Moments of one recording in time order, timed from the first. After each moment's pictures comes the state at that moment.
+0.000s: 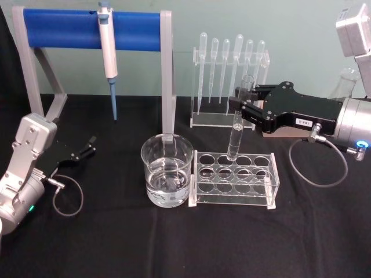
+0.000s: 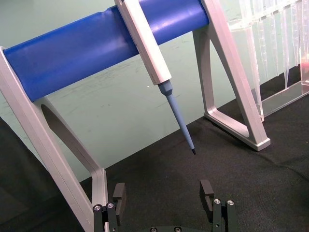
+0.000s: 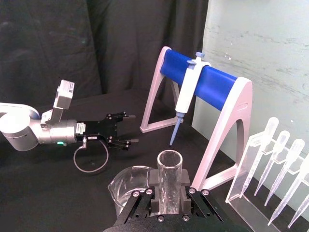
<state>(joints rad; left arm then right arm) -0.20 0.60 0.45 -1.41 -0.25 -0.12 0.03 0.45 0.71 -0.44 -1.72 0.64 0.31 0.64</state>
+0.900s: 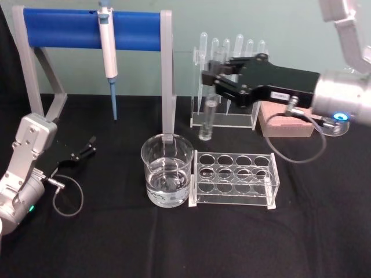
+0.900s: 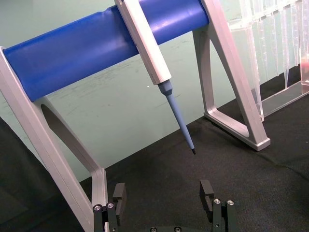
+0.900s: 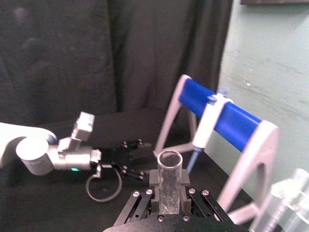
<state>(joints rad) -0.20 0.60 0.45 -1.41 -0.25 -0.12 0.03 0.59 0.65 -0.51 -1.72 0.67 0.34 0.64</state>
